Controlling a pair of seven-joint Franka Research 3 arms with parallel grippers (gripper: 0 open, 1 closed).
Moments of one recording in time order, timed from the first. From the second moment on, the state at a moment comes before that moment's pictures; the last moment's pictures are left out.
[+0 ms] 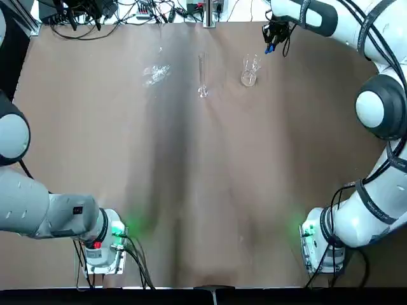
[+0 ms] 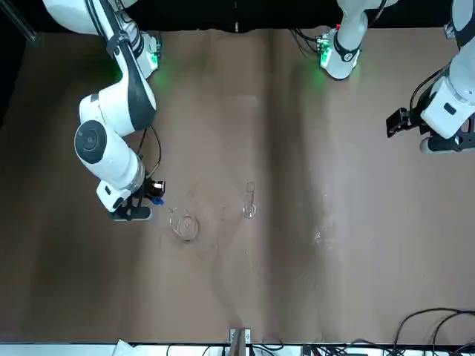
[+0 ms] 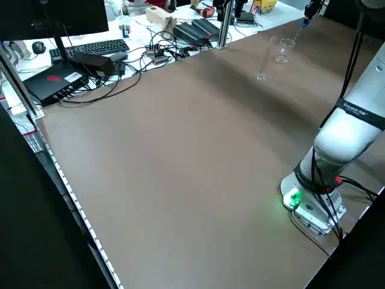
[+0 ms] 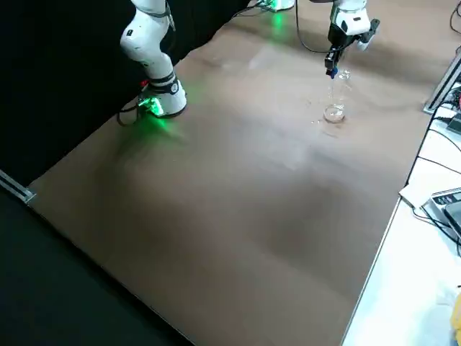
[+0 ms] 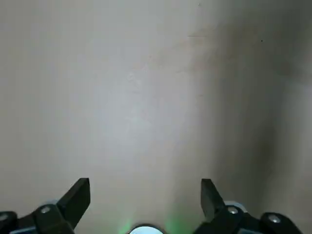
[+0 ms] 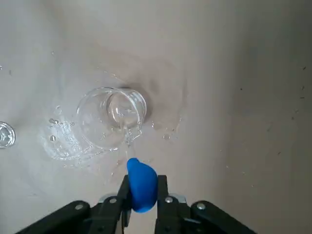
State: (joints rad) left arm 0.04 0.01 -0.16 -1.62 0.04 1.53 -0.15; right arm 0.34 0.38 0.00 -1.60 0.05 1.96 0.31
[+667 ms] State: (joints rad) left arm 0.04 0.01 -0.18 -1.62 0.04 1.53 -0.15; right arm 0.34 0.35 0.00 -1.55 0.10 1.87 0.31
